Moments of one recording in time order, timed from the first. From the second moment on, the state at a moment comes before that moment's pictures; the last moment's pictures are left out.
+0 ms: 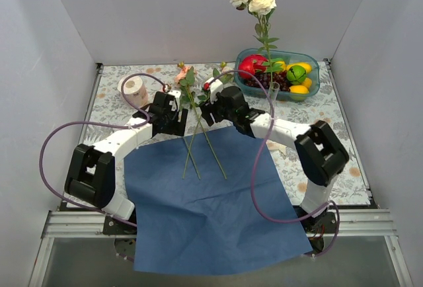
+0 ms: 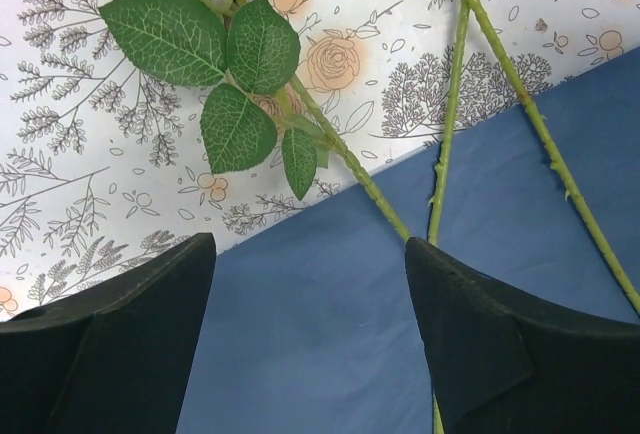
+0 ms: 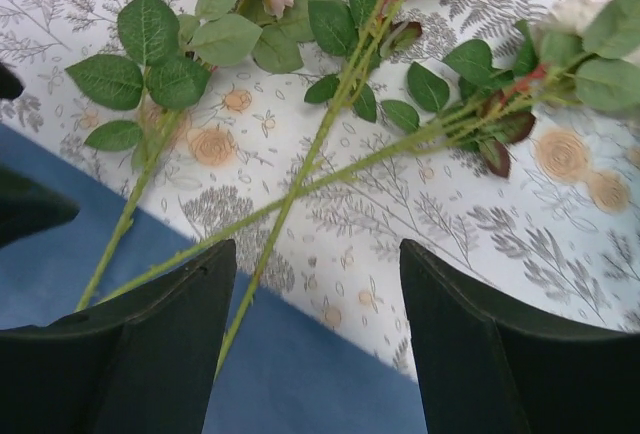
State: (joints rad) left arm -0.41 1.53 1.02 -0.40 -0.10 -0.13; right arm 0.74 1.74 1.14 0.17 -0.05 -0.06
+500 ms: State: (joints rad) left arm -0.28 1.47 0.97 -0.40 -0.06 -0.14; right arm 0.71 2.16 1.64 0.08 -0.17 -0.05
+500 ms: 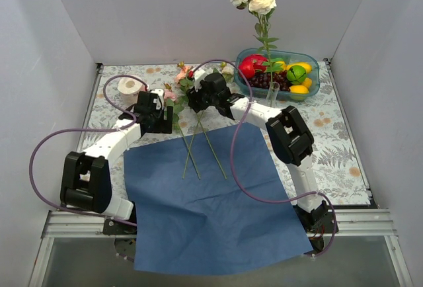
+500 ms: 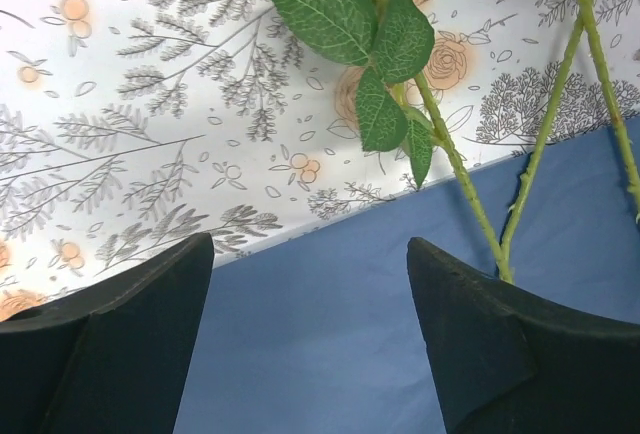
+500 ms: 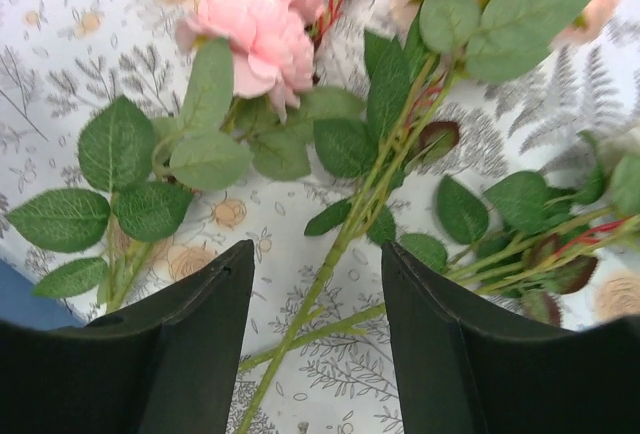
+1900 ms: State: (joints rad) left arm -0.01 1.21 1.19 -0.51 0.04 -0.01; right arm 0.72 2.09 1.92 -0.18 -0.17 0.03
